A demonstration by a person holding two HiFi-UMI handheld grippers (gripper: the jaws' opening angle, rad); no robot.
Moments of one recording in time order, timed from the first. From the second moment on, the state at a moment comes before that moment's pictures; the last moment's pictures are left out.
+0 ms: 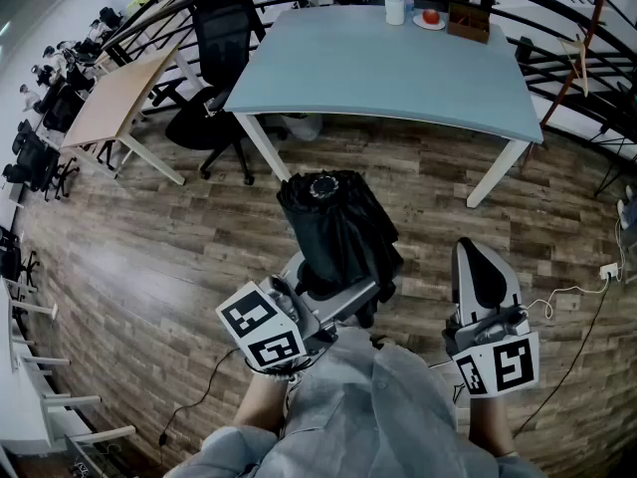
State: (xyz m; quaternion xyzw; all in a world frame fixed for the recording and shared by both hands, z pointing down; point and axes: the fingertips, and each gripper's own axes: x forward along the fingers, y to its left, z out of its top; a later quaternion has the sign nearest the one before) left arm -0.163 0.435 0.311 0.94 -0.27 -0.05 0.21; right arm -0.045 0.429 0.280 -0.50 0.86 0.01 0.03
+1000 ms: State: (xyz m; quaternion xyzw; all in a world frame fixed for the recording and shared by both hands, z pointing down) left arm -0.137 0.444 0.308 0.94 -0.28 -0.05 0.20; right arm -0.009 0.443 0.284 -0.51 0.86 0.00 0.04
